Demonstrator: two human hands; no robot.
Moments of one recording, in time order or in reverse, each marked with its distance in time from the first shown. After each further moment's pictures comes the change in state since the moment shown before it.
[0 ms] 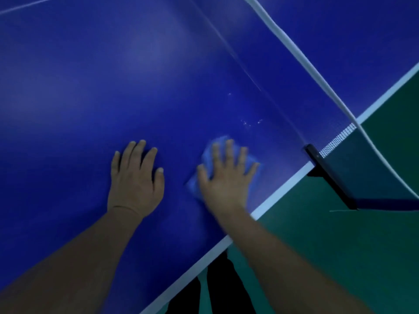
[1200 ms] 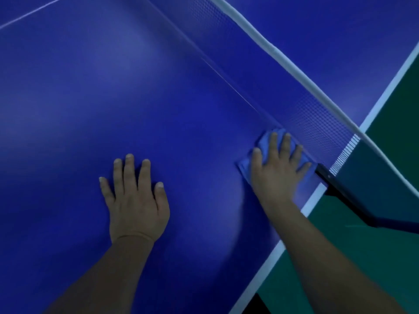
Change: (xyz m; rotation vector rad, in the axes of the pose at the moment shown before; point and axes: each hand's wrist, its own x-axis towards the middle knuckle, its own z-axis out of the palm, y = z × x) left_hand 0.090 0.022 0.005 -0.015 -0.041 -0.065; right_hand 0.115 0.074 -0.029 0.062 0.036 0.514
